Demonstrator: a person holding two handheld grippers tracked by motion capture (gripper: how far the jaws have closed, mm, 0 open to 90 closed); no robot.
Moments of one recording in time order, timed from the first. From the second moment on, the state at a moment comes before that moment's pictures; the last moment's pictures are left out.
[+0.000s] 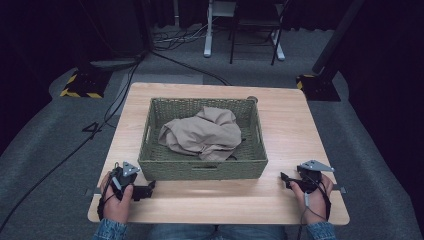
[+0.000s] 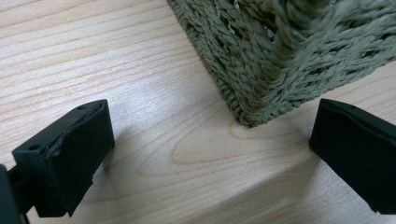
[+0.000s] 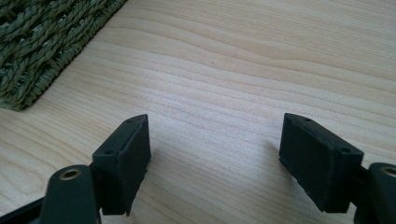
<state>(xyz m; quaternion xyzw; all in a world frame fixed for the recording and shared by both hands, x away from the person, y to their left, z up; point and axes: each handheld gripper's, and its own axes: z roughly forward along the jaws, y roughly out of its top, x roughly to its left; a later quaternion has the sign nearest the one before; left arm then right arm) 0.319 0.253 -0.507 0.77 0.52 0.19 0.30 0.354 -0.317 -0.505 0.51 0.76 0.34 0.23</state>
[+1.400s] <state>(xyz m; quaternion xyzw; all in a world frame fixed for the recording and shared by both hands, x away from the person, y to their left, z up) 0.318 0.252 -0.507 0.78 0.51 0.18 0.31 0.354 -0.317 -0.505 0.51 0.76 0.34 0.23</state>
